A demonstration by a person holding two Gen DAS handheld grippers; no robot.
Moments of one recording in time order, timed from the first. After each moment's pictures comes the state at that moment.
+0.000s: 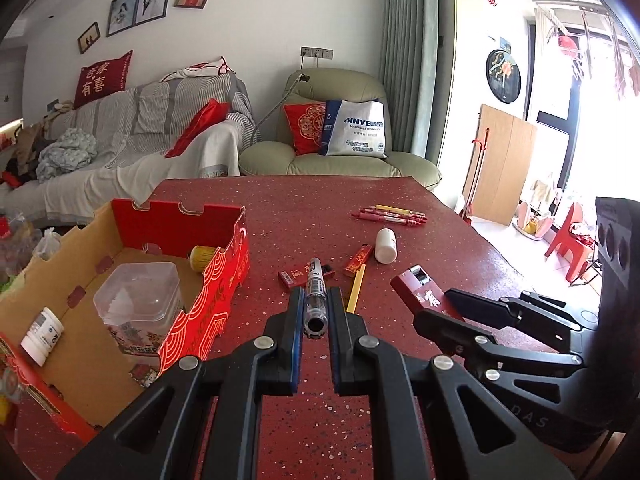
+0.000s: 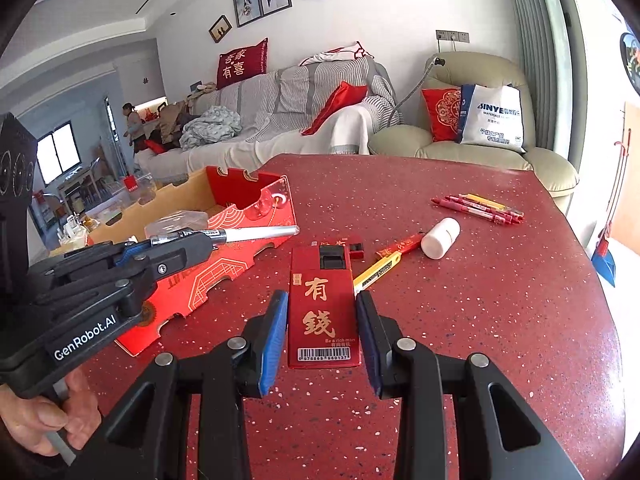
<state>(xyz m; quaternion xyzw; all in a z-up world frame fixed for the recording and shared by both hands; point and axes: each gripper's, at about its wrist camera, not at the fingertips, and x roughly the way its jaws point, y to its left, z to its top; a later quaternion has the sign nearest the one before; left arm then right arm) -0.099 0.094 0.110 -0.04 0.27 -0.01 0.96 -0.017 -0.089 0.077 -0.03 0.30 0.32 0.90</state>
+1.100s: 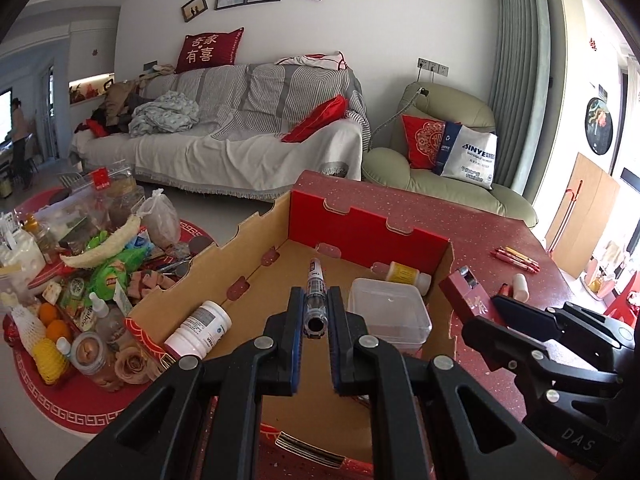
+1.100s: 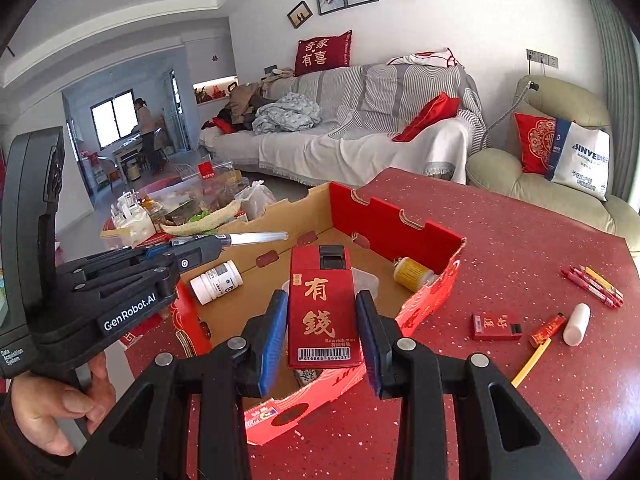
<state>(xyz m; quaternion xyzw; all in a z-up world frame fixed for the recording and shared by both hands) -0.135 0.274 0.124 -0.11 0.28 0.15 0.94 -0.031 0.092 0.119 -0.08 0.29 0.43 0.85</state>
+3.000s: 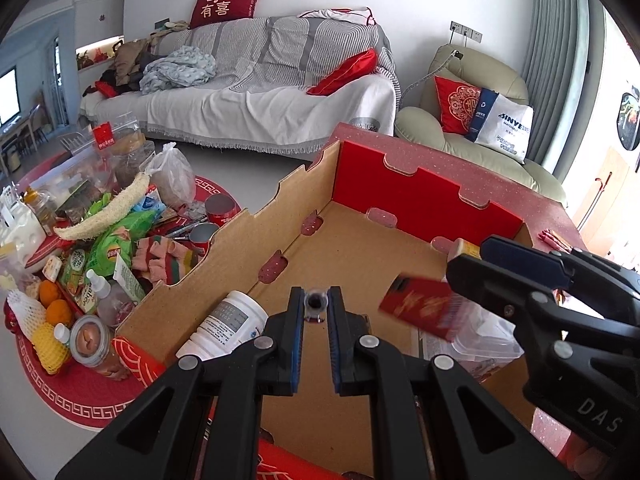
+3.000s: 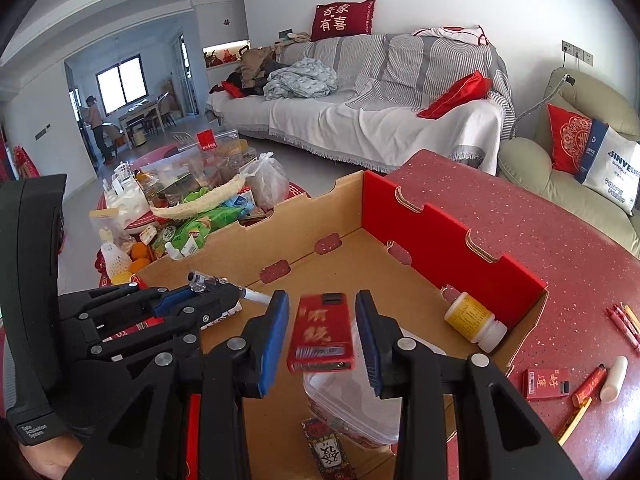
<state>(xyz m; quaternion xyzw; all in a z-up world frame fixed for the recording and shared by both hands) -0.090 0.337 0.080 -0.13 0.36 0.17 0.91 0.015 0.186 0.103 -0.12 0.33 0.45 0.82</state>
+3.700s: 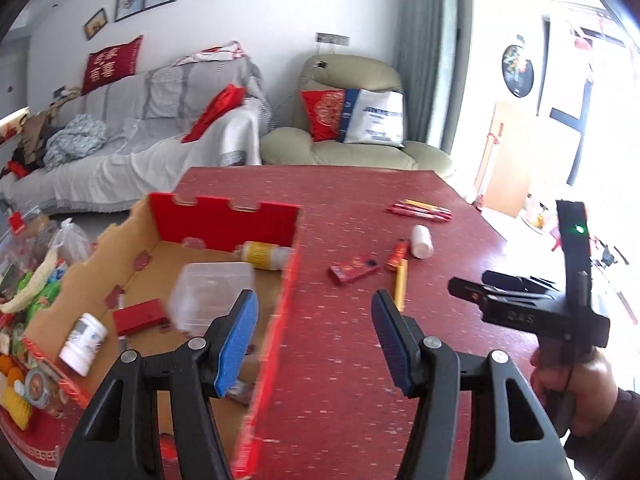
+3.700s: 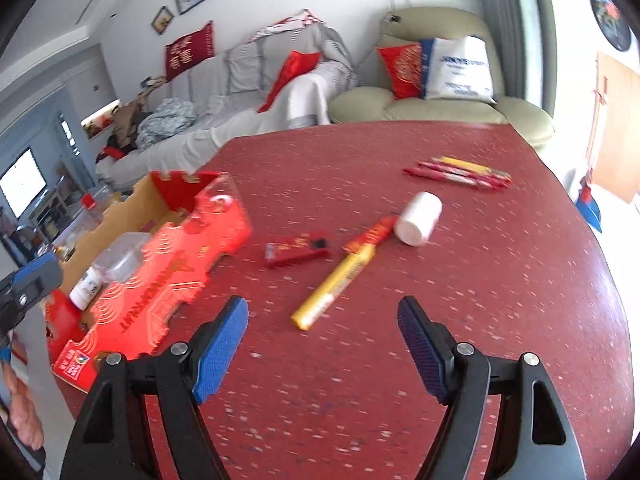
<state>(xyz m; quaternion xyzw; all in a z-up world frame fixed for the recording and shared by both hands) -0.103 0.141 0.124 -0.04 0.31 -0.02 0.95 0.054 -0.104 0.059 0.04 0.39 0.22 0.89</state>
